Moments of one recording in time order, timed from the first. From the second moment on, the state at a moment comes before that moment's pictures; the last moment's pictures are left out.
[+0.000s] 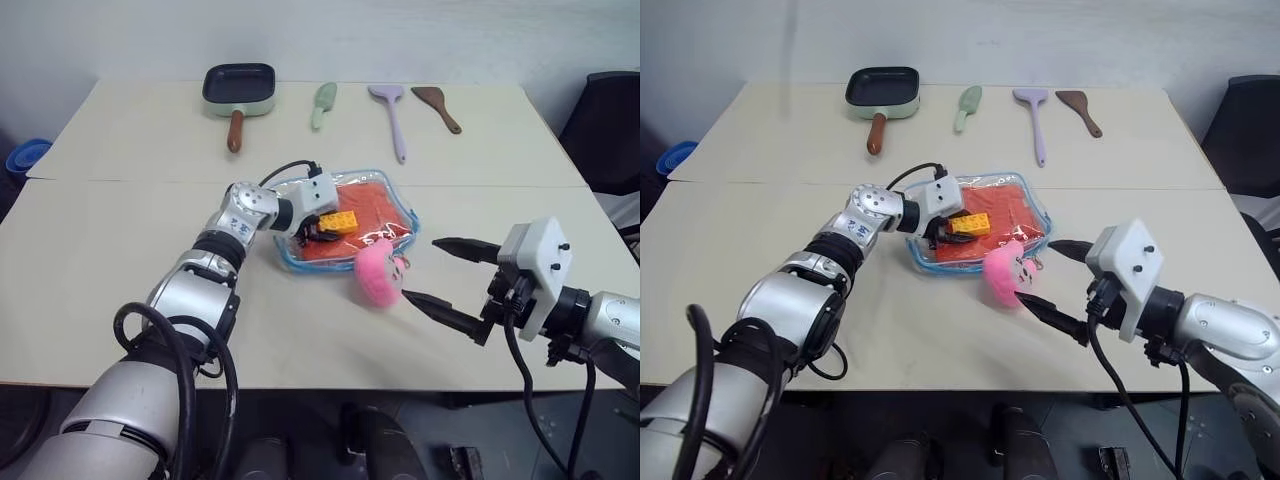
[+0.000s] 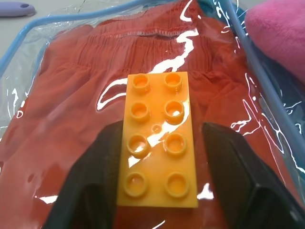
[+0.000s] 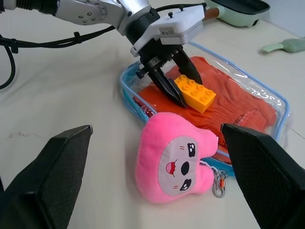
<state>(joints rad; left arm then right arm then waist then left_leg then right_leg) -1.30 0.23 -0.17 1.34 0.17 -0.26 -0.97 -0.07 -0.89 -0.36 -0.83 0.85 0.82 0.58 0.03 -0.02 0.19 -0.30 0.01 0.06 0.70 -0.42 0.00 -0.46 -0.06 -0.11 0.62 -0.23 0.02</state>
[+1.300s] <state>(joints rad) -0.24 0.93 0.46 0.05 -0.33 0.47 -0.90 -0.33 -0.85 -0.02 -0.50 0.69 0.68 0.90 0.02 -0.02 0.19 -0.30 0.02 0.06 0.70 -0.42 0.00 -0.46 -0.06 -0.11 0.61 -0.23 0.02</state>
